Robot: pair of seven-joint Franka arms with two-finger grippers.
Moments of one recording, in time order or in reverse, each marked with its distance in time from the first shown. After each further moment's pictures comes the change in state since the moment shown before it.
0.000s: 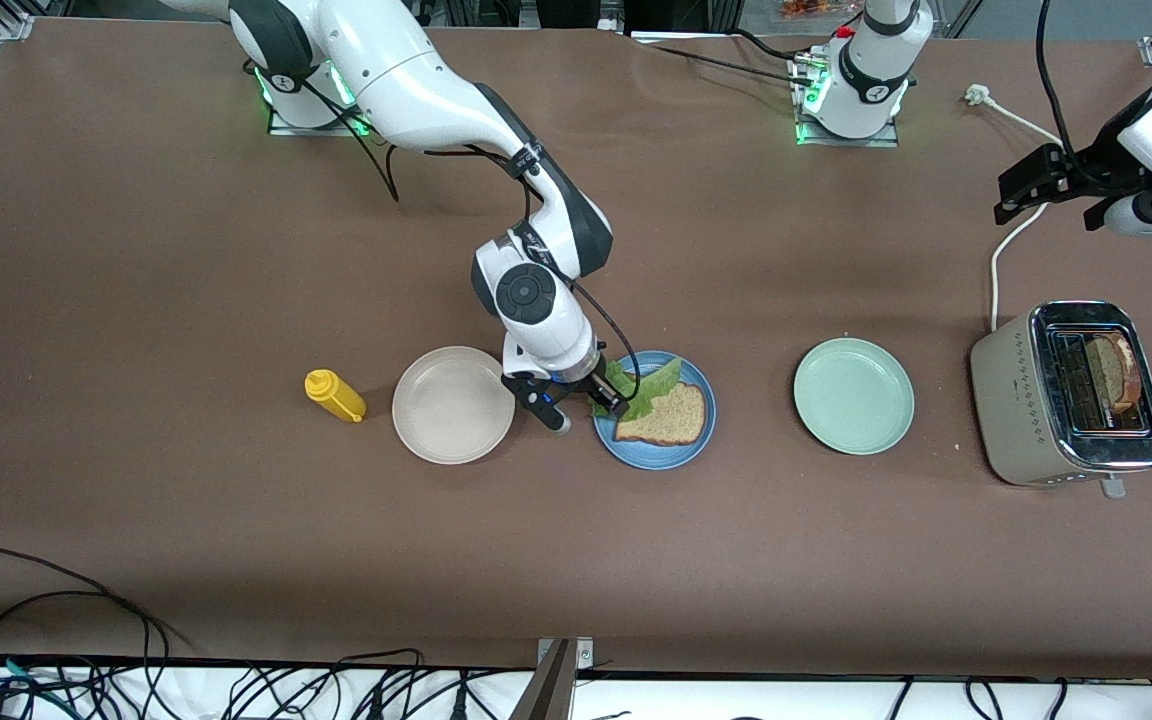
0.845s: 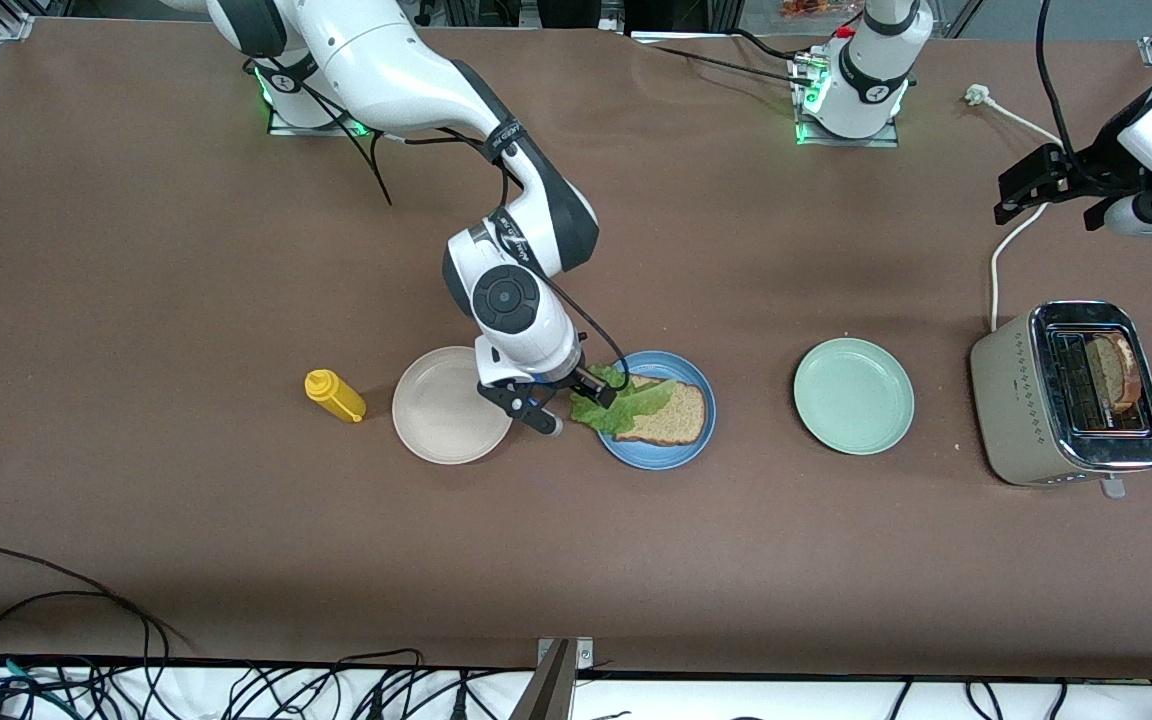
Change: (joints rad) left arm 0.000 0.000 0.000 0.000 0.000 0.000 0.000; right arm -0.019 -0.070 -0.050 0.035 0.000 -0.215 -0.230
